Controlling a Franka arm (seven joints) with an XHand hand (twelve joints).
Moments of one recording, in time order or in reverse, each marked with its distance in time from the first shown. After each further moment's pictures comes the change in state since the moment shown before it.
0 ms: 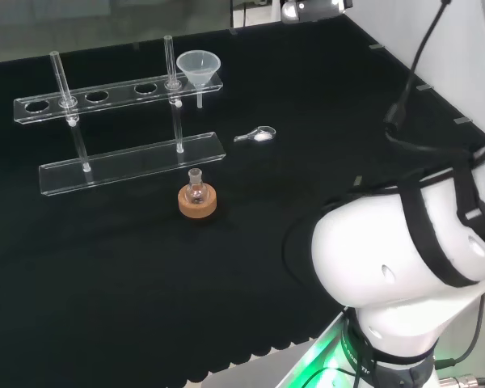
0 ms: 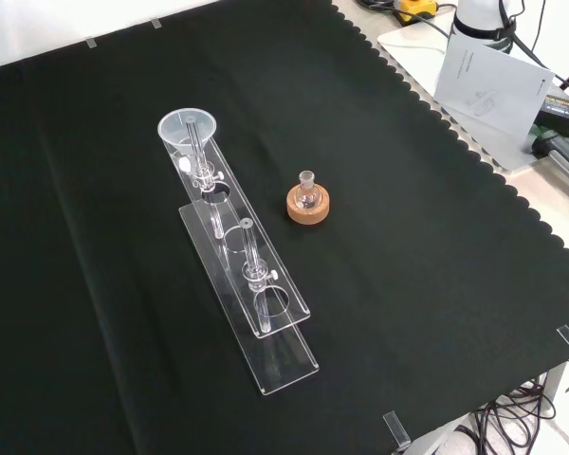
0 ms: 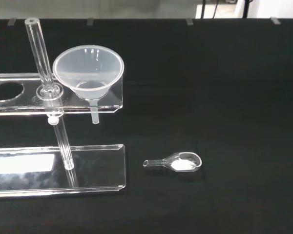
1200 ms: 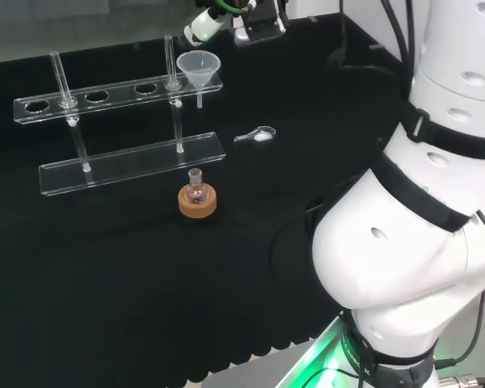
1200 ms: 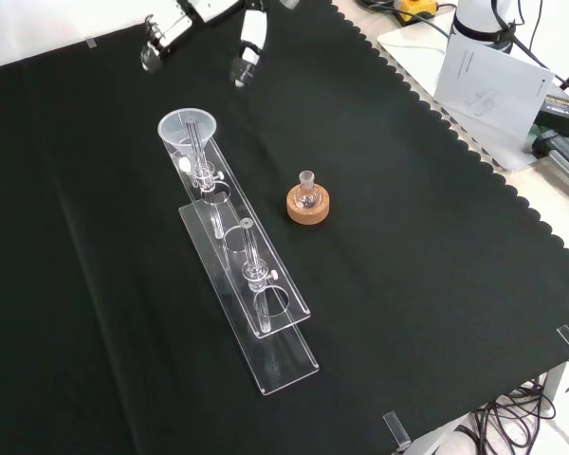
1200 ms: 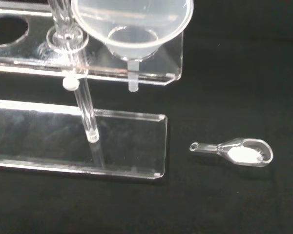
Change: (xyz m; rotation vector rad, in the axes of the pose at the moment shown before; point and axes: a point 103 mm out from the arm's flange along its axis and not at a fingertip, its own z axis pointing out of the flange) arm 0.049 0.131 0.086 0.193 -0.038 -0.150
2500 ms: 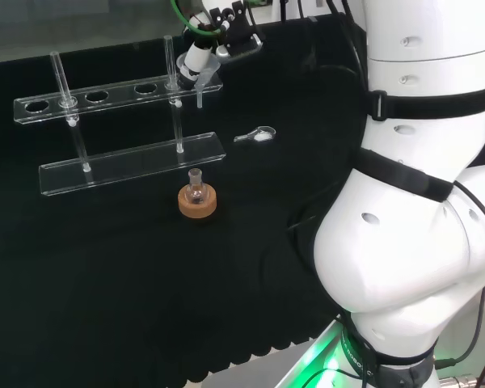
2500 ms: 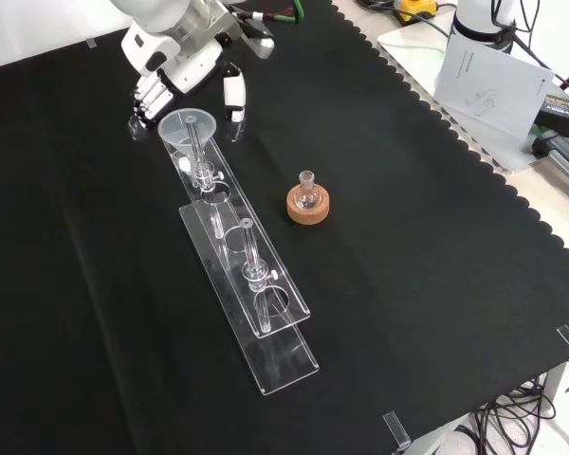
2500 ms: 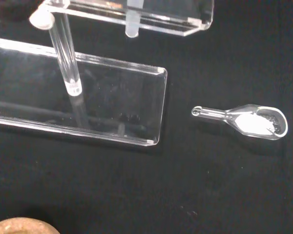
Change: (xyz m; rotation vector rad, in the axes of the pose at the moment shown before) arm 0.013 0.065 0.046 0.191 -0.105 -0.007
